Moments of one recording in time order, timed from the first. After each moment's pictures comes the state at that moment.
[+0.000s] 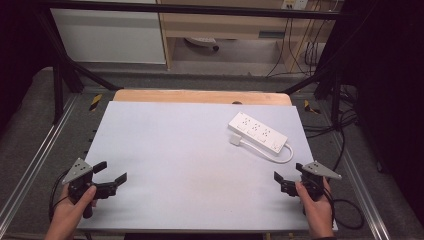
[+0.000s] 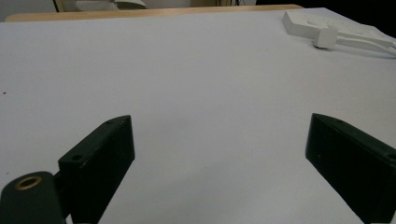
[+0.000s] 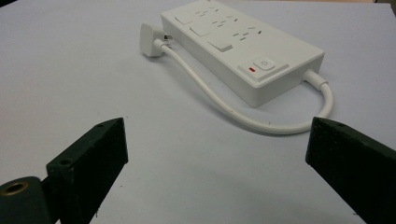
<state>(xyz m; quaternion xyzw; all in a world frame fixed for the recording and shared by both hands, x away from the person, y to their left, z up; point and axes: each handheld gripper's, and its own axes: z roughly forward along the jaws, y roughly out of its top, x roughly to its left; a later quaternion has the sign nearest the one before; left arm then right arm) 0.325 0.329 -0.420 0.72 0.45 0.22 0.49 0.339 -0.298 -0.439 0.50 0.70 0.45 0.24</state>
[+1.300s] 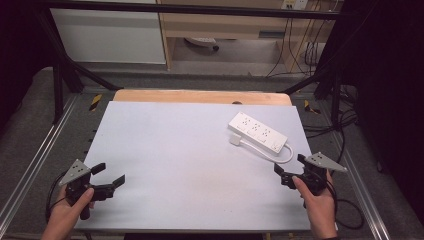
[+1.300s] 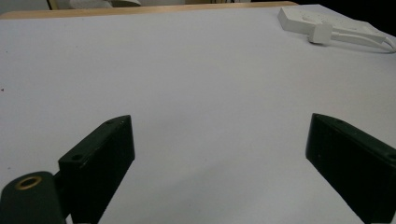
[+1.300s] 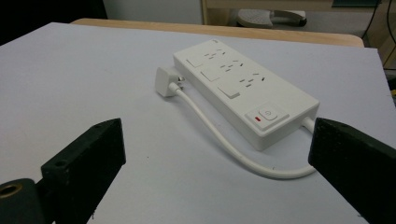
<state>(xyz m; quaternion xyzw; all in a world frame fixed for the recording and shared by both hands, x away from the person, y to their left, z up) 0.322 0.334 -0.422 0.72 0.44 0.21 0.49 0.340 -0.287 -0.397 0.49 0.69 0.47 0.26</state>
